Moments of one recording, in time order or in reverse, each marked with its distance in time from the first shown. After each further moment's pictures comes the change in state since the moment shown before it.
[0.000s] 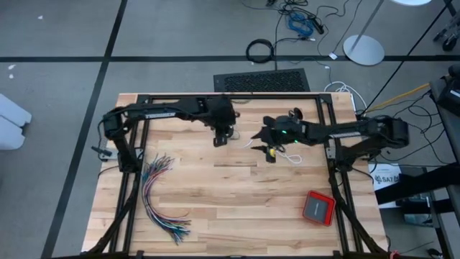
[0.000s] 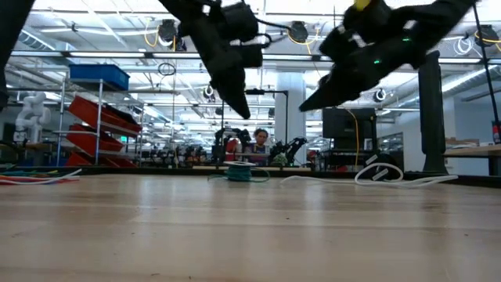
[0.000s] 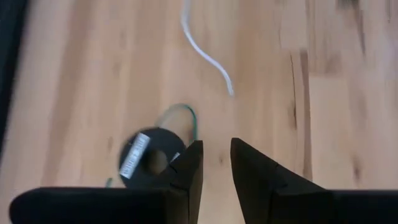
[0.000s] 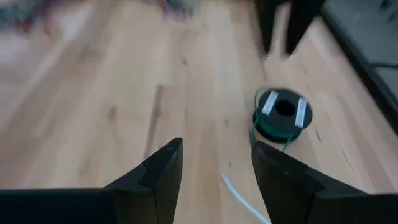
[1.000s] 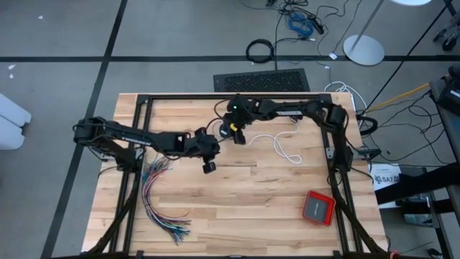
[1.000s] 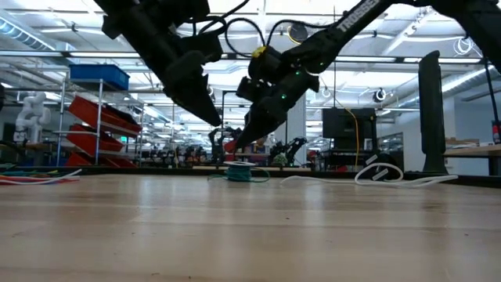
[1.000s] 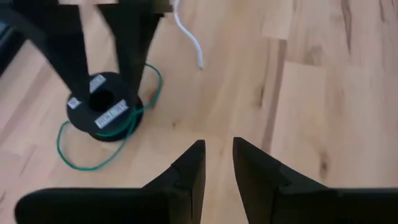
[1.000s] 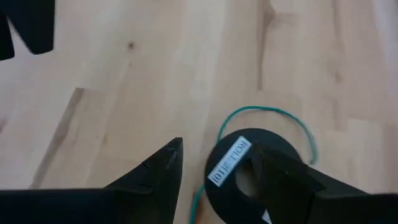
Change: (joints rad) left arm -0.321 -0.289 -0.569 0.446 -0.369 -0.354; right arm -0.176 0.691 0.765 -0.385 -0.239 -0.216
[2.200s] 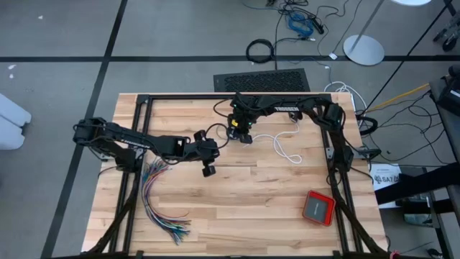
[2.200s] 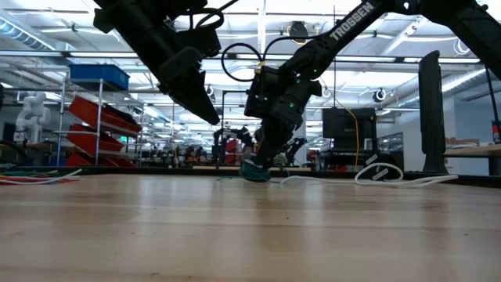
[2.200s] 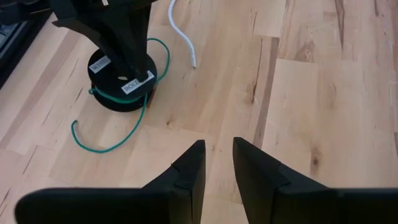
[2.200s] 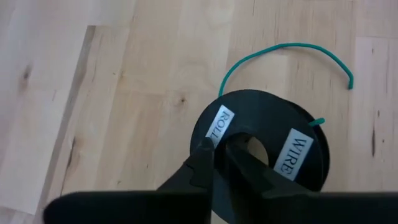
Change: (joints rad) left arm -0.055 0.000 0.000 -0.003 -0.068 -0.019; right arm -0.055 0.050 0.053 -0.287 -0.044 -0.044
